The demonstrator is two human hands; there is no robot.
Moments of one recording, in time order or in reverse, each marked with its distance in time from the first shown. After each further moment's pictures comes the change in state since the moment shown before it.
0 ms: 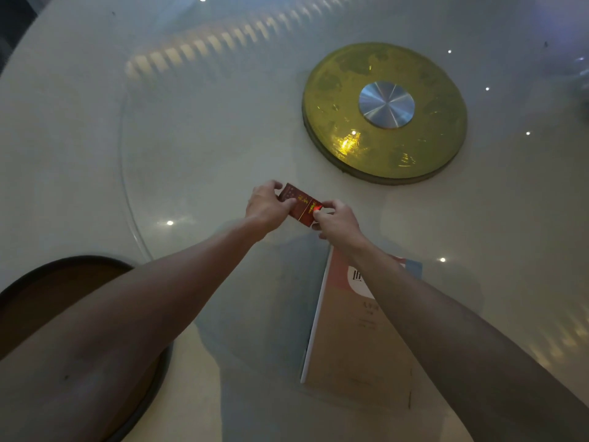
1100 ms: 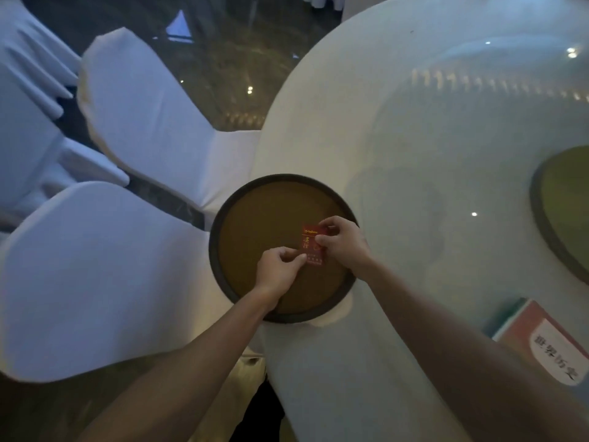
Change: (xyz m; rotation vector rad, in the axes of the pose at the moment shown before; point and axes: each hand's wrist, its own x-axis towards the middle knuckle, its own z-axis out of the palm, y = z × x) left_hand -0.268 -0.299 -0.192 -0.636 0.392 -0.380; right_hand -0.199 -0.029 0.321 -0.510 -0.489 -0.422
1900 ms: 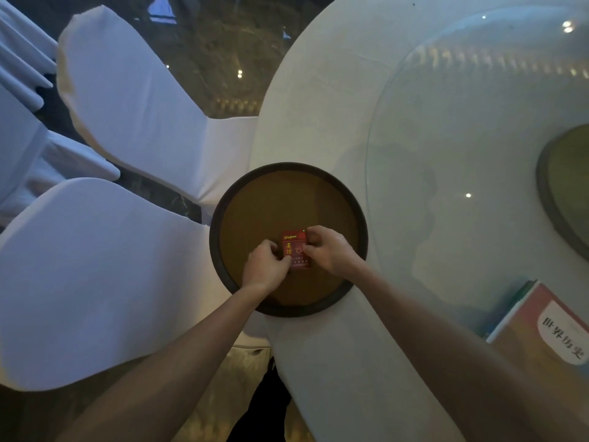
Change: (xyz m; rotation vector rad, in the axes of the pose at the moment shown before) left_hand 0.021 -0.026 -0.028 0.435 0.043 0.013; right_hand 0.001 0.016 0.044 -0.152 -0.225 -0.014
